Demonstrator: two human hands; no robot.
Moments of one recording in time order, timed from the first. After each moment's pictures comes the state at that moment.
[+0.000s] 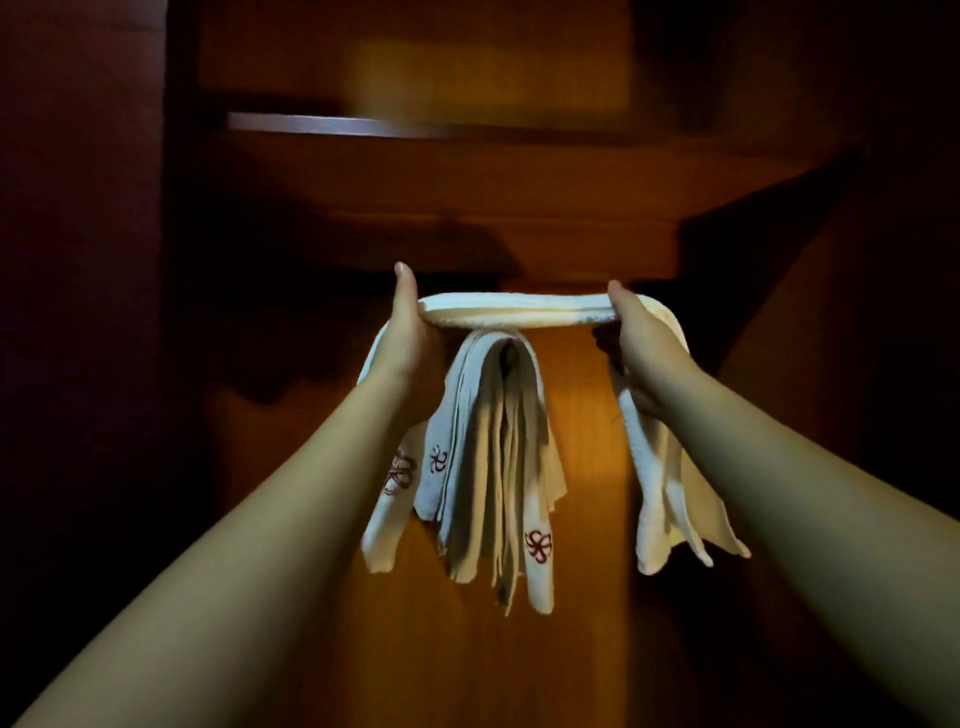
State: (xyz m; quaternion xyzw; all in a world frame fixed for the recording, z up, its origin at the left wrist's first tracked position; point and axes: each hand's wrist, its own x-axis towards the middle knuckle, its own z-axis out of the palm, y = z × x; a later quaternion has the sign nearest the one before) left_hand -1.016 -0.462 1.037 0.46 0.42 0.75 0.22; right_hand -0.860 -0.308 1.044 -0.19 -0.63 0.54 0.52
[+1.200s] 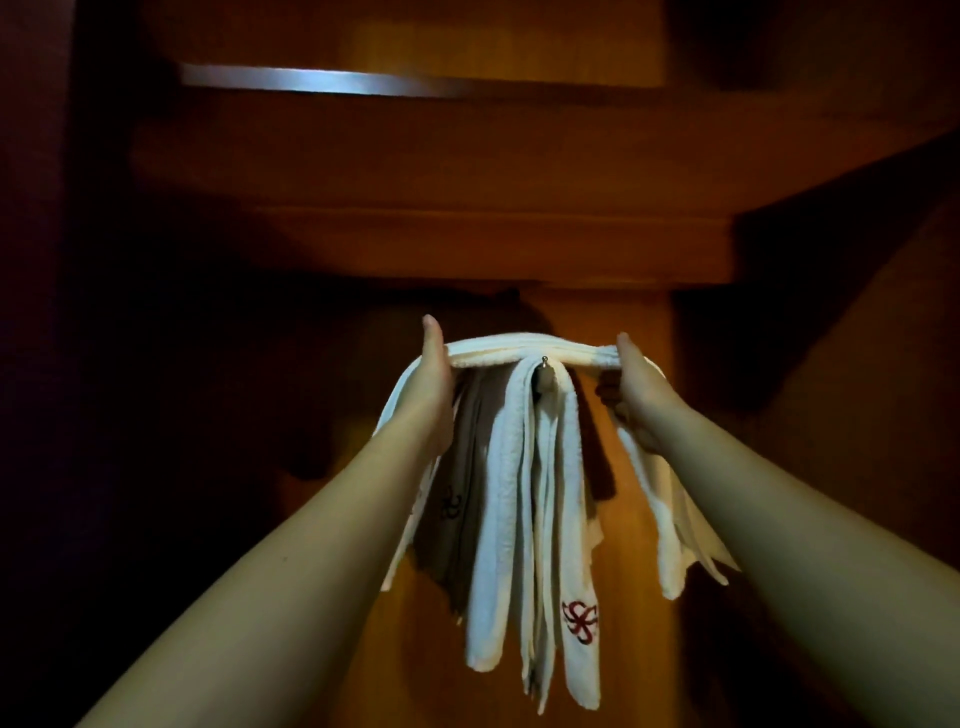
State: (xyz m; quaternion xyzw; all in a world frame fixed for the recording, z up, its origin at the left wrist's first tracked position) left_hand -1.109 -0.363 1.036 0.36 0.49 0.75 0.25; right_hand -0.965 -0.195 1.031 -0.24 -0.63 0.56 0.48
